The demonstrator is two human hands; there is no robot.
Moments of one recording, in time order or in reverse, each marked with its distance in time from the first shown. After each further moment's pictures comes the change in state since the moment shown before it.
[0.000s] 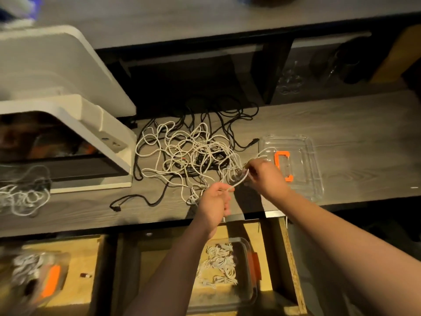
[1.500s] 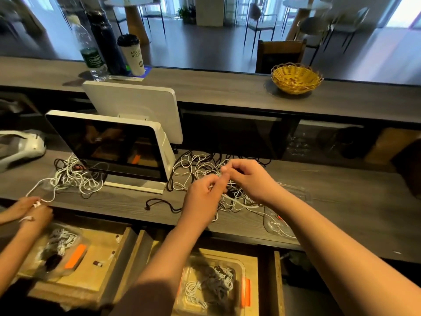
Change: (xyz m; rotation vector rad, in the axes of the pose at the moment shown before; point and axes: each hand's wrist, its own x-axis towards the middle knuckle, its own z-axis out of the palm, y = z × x) left_hand -0.187 0.102 -0.047 0.363 0.454 0.635; right_hand -0.078 -0.211 -0.147 0.469 -0.196 -0.421
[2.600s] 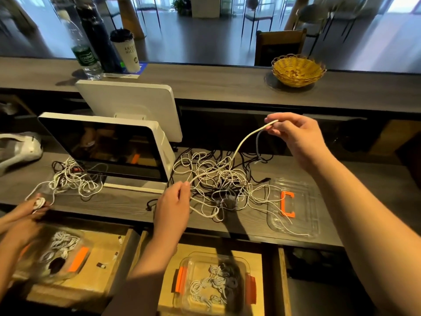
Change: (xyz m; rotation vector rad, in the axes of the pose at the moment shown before) left_hand -0.001 -0.050 -0.033 0.189 0.195 -0.189; right_hand 0.031 0.019 -0.093 0.444 0.457 0.003
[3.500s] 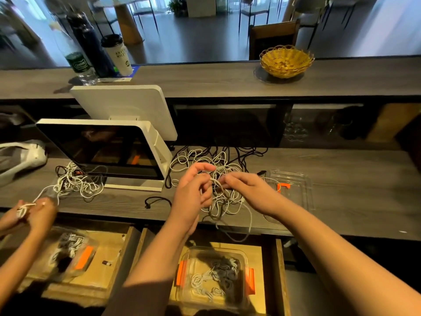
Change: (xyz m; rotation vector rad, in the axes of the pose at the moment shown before) left_hand -0.023 0.064 0.024 -0.869 -0.377 -0.059; right_hand -0.102 0.041 0.034 -0.344 -0.531 0.143
